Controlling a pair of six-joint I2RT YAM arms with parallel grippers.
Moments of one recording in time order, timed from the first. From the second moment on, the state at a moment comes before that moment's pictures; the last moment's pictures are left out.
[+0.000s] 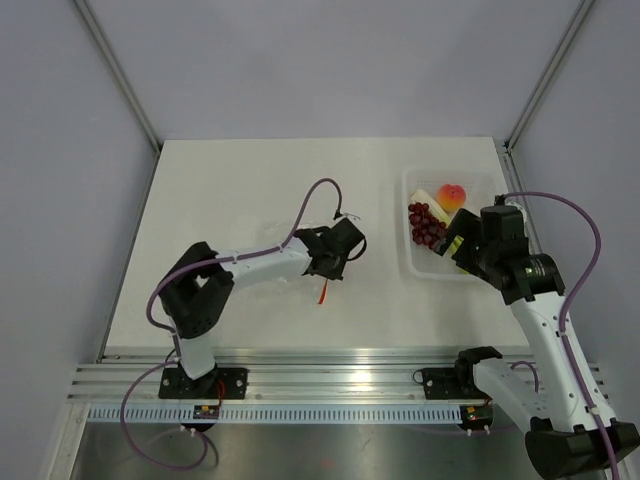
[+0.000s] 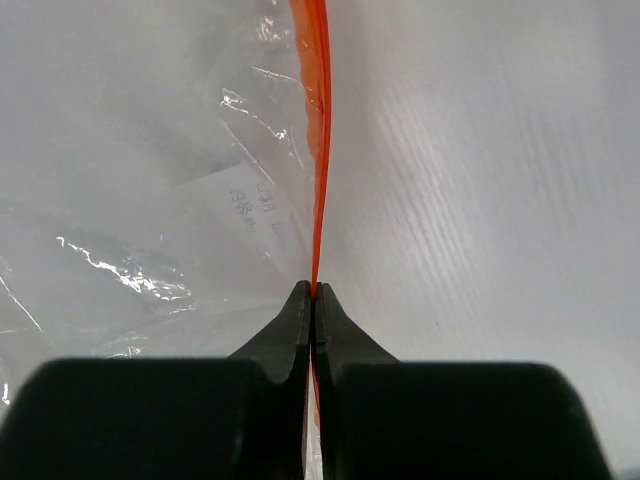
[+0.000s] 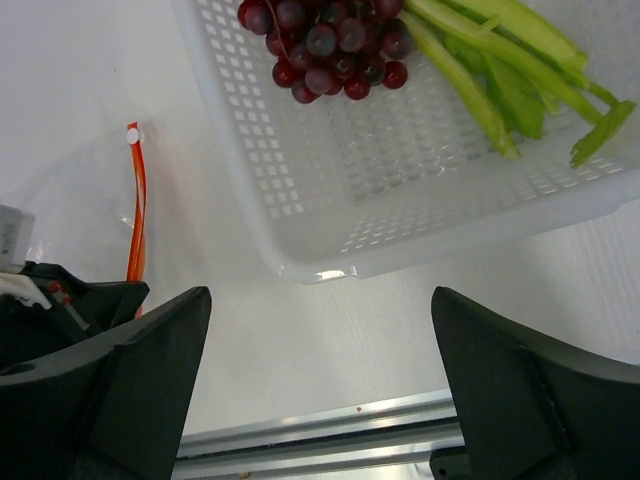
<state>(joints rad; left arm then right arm) -0.93 1.86 1.28 -0.55 -0.31 -0.46 0.17 0.86 1.02 -0.93 0.13 0.64</state>
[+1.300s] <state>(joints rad) -0.82 1.44 1.14 -0.41 0.19 -0.63 0.59 1.23 0.99 -0.46 0.09 1.01</state>
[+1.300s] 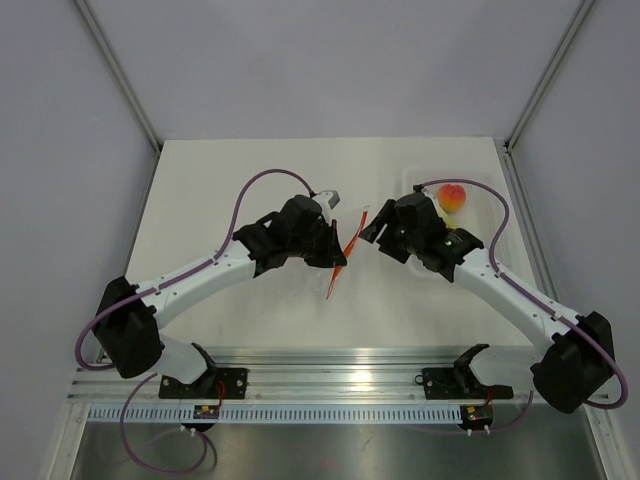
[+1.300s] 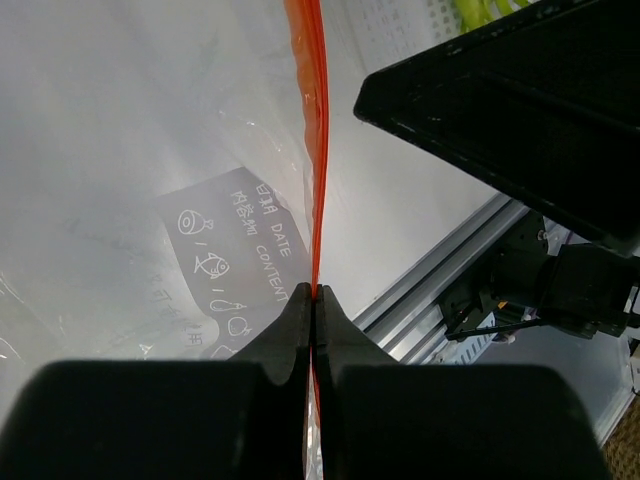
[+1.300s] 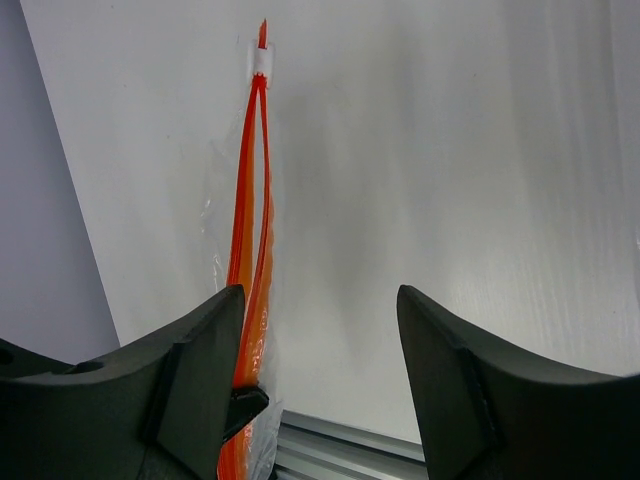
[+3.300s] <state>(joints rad) -0.81 1.37 1.13 -0.45 0.20 -0.60 0.72 1.38 1.08 -0.41 0.07 0.99</state>
